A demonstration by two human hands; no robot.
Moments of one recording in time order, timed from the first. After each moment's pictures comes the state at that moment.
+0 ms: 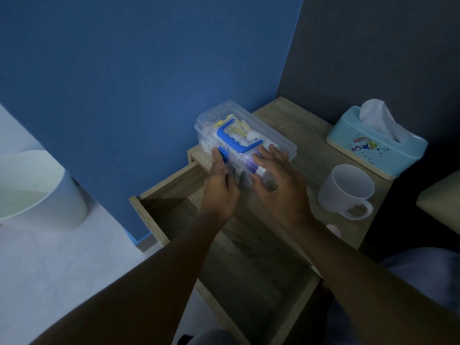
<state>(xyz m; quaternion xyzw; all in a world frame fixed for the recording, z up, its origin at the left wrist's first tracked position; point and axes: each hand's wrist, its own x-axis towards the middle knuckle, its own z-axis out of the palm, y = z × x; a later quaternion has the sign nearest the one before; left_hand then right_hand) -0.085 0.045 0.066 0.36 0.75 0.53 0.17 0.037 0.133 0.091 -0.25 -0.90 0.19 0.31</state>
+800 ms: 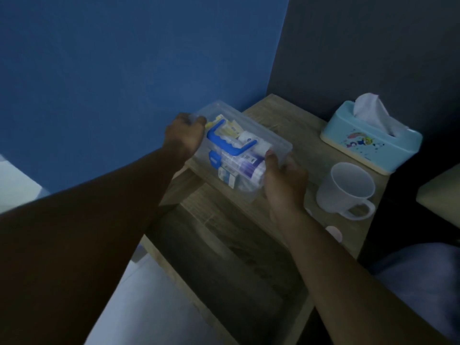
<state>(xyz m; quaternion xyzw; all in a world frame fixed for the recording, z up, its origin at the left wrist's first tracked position) -0.202 0.109 0.115 0.23 0.84 0.46 0.20 0.007 0.134 0.108 -0.55 -0.53 0.54 0.36</state>
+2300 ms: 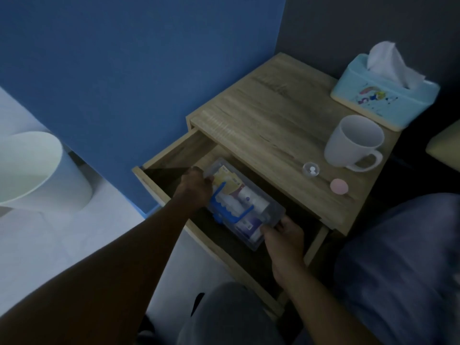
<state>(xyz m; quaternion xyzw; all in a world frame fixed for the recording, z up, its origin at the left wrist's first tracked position) -0.116 -0.014 0.027 0.26 0.86 0.29 0.34 0.093 -0.005 0.012 -0.63 -0.42 0.61 0.23</state>
